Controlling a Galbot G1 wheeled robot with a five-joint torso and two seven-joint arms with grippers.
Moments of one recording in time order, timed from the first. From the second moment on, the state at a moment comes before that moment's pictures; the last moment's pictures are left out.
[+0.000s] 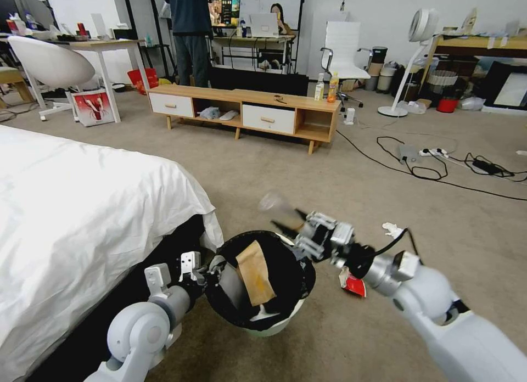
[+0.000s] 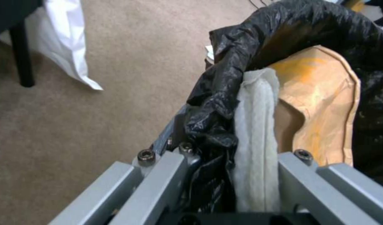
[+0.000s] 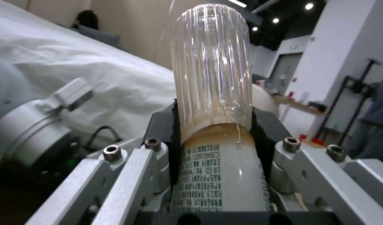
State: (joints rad) left arm 1.17 -1.26 -0.41 -2.02 -0.88 0.71 -0.20; right arm -0.93 0.90 0.13 1.93 0.52 0.23 -0.59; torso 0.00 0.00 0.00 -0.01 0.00
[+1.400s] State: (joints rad) left arm 1.18 -1.26 -0.43 -2.04 -0.86 0.71 -0.19; right arm -0.95 0.93 0.02 1.83 0.50 0.25 -0.53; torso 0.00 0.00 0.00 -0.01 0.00
